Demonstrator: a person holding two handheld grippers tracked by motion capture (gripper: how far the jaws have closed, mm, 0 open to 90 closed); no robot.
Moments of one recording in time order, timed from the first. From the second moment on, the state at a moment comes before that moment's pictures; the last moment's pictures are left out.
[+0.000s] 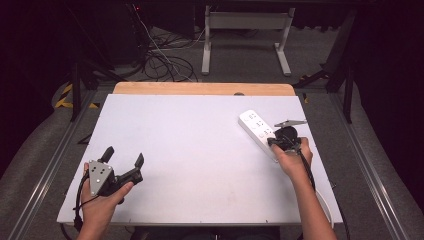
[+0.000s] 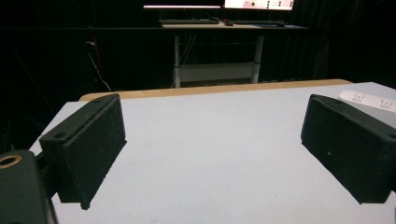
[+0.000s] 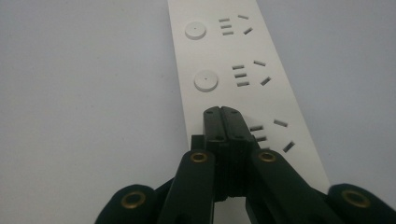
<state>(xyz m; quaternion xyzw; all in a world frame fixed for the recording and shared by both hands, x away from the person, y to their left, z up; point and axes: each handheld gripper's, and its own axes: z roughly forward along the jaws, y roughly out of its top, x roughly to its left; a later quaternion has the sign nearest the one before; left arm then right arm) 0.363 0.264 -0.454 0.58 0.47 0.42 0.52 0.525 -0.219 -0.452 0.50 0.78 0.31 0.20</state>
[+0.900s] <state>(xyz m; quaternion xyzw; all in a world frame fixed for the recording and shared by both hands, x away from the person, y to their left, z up) 0.363 0.265 -0.453 0.57 0.48 0.41 0.52 0.524 -0.218 -0.453 0.50 0.78 0.31 0.20</state>
